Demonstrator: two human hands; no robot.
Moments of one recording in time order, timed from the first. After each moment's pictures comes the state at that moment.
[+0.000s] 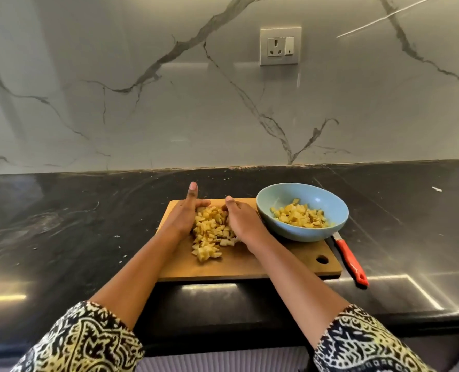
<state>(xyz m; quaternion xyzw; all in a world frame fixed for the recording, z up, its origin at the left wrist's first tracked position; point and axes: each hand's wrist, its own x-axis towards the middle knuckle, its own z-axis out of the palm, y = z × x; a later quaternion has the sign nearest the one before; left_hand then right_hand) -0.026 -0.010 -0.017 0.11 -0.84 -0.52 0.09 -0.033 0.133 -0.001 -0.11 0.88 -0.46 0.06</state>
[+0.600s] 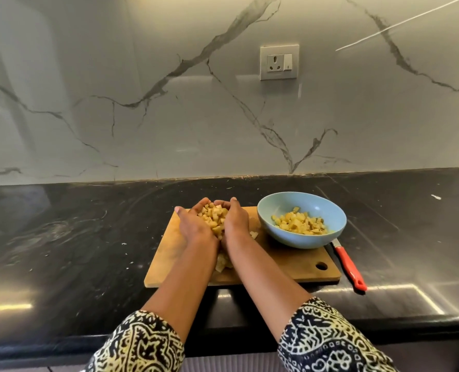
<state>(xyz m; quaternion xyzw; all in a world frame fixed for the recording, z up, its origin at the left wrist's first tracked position) -0.024 0.045 -0.007 0.27 -0.38 -0.85 0.24 -0.045 0.090 -0.005 0.08 0.58 -0.80 0.12</state>
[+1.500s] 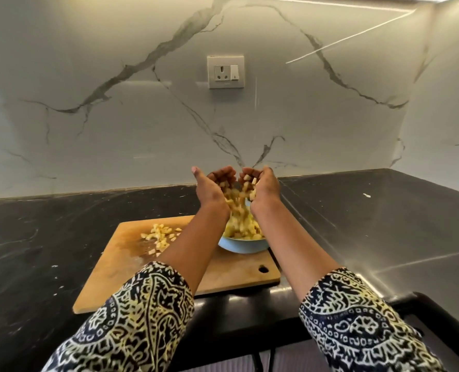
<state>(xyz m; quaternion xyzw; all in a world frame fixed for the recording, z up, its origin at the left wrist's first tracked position) -0.084 0.161 0.051 0.09 -0.43 -0.88 0.18 -0.103 0.238 0.058 0.05 0.46 -0.89 -0.03</state>
